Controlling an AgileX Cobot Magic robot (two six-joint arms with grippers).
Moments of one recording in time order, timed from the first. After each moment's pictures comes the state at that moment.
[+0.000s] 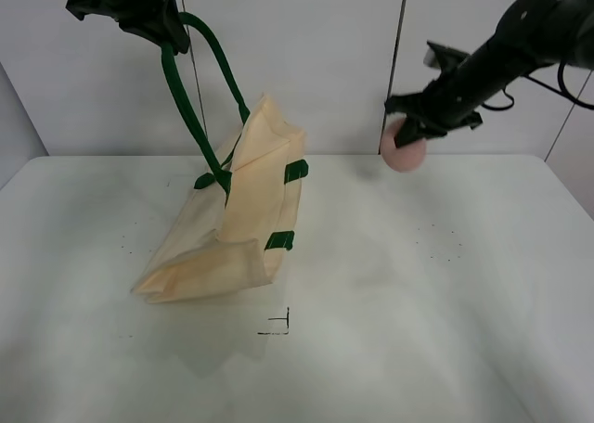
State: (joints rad) left arm -0.28 1.88 -2.14 -0.11 1.18 -0.14; right arm 0.11 2.05 -1.73 0.47 0.89 -0.28
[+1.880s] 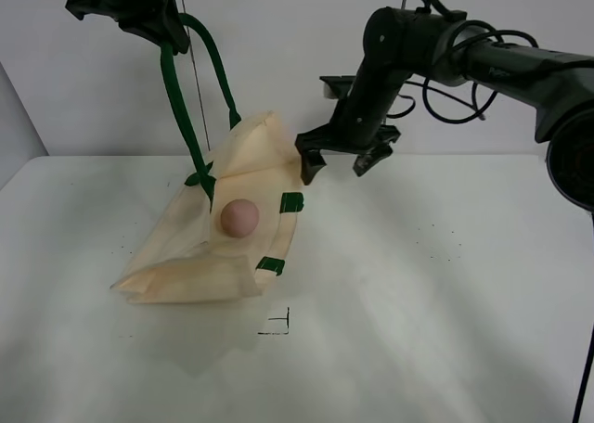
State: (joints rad) left arm -0.28 1.88 -2.14 -0.11 1.18 -0.14; right arm 0.42 2.25 -2.04 0.20 1.14 0.00
